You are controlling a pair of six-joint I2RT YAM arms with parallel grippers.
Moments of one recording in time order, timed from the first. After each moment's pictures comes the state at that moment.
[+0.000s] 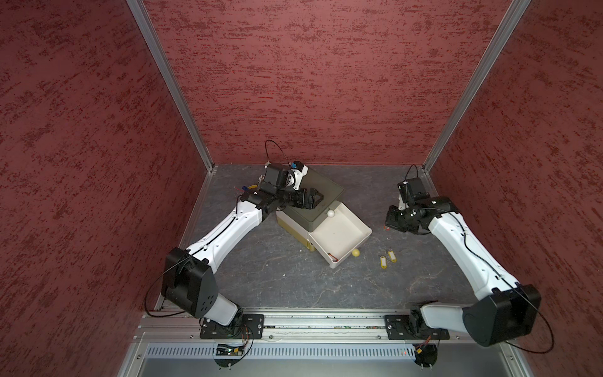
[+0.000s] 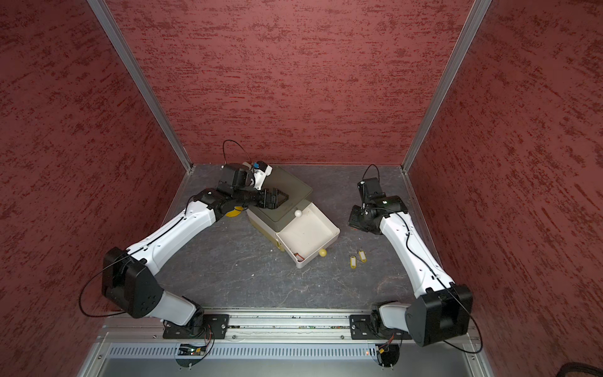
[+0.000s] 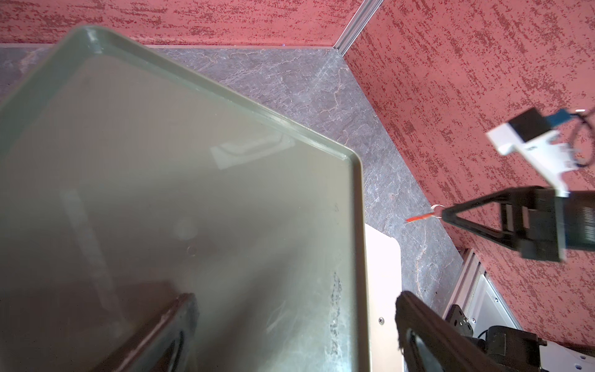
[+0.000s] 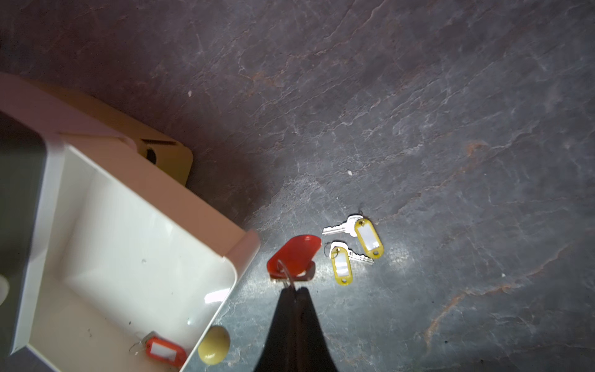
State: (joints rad) left arm -0.46 1.52 1.32 -0.46 0.42 -0.30; right arm 0.19 1.35 1.23 -1.05 -0.03 0.55
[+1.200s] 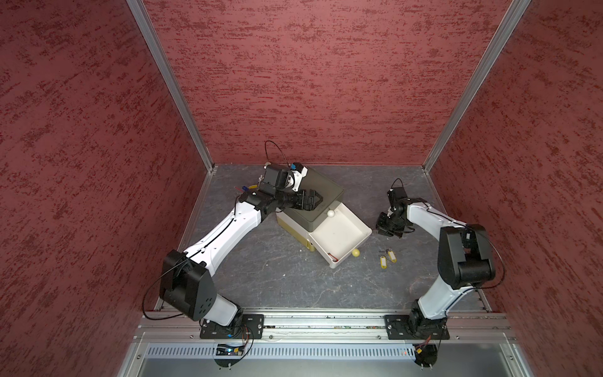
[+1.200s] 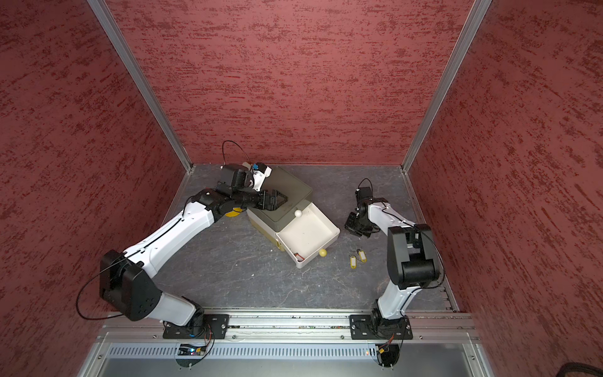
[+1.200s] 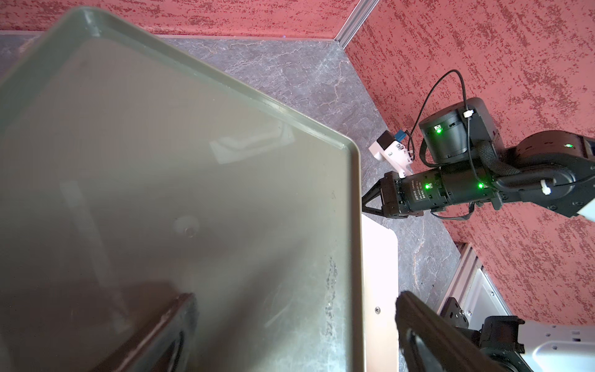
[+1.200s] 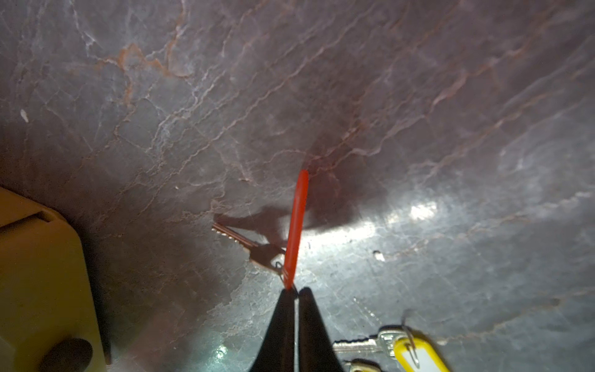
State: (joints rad) left arm -0.46 1.50 1.32 -0.50 0.42 -0.30; right arm 0.08 1.72 1.11 -0.75 -0.18 0.57
